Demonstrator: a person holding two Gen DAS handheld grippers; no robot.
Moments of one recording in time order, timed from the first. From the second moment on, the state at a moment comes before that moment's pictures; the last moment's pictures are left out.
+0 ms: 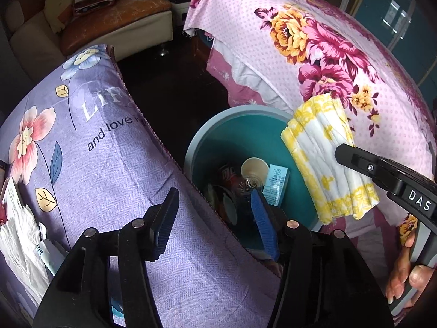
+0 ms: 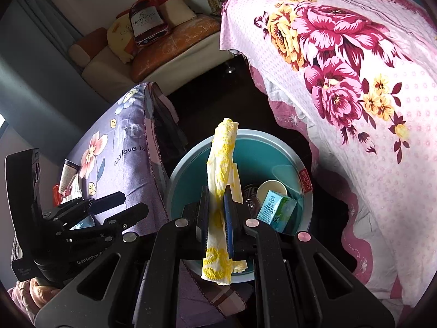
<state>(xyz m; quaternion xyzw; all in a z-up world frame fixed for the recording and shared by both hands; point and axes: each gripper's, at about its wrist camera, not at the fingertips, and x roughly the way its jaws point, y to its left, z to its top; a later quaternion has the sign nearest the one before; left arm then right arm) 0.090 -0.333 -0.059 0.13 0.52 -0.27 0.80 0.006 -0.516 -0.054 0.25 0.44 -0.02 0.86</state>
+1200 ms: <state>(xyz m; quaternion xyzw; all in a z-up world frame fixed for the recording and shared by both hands) 0.090 -0.225 -0.047 0.07 0.52 -0.20 0.82 0.024 -0.463 -0.055 0.23 0.48 0.00 0.85</state>
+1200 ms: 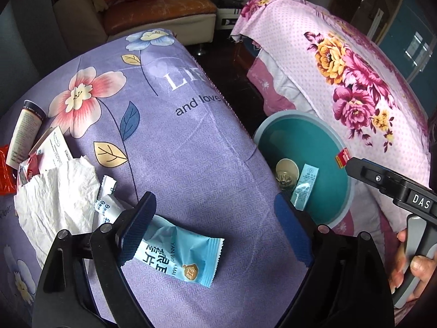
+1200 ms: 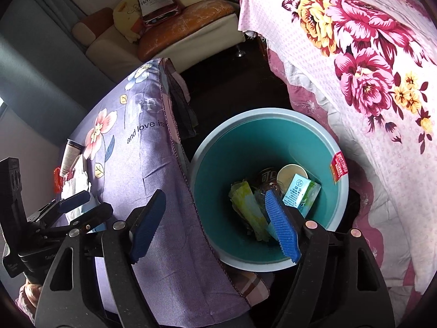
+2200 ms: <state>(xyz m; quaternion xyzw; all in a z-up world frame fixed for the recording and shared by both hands) 0.096 -0.009 -0.065 -0.08 0.53 -0.07 0.84 0.076 -0.256 -0.046 0.04 0.56 0.15 0.81</state>
